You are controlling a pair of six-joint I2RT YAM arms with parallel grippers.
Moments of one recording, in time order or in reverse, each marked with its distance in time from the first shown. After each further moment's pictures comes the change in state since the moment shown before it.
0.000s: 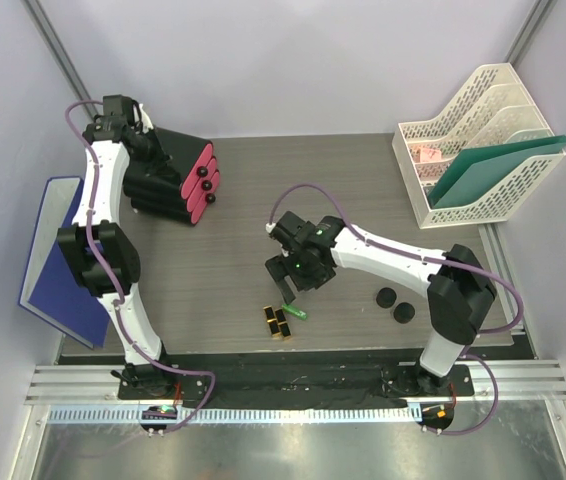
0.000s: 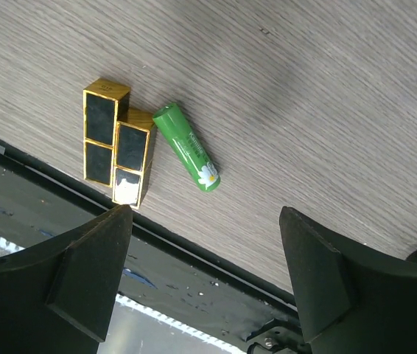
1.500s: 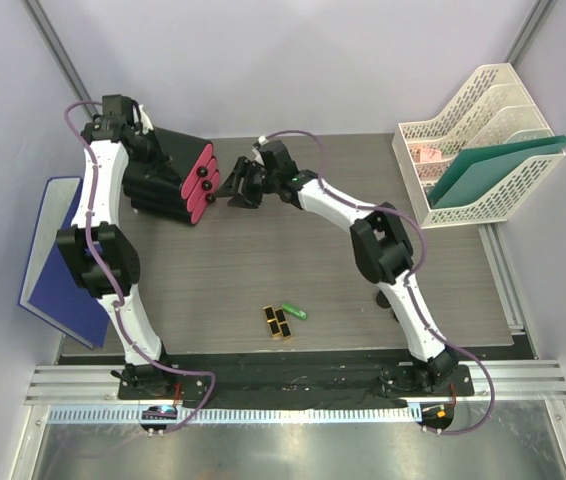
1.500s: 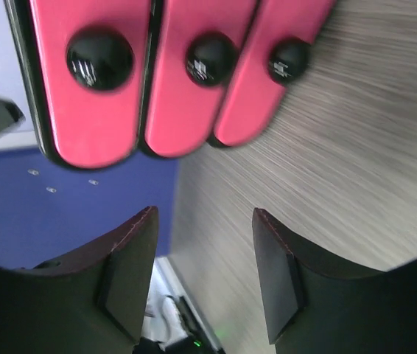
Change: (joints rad) left arm 0.000 -0.011 0.011 -0.043 0.010 0.000; right arm -0.261 0.677 0.695 0.736 -0.451 0.629
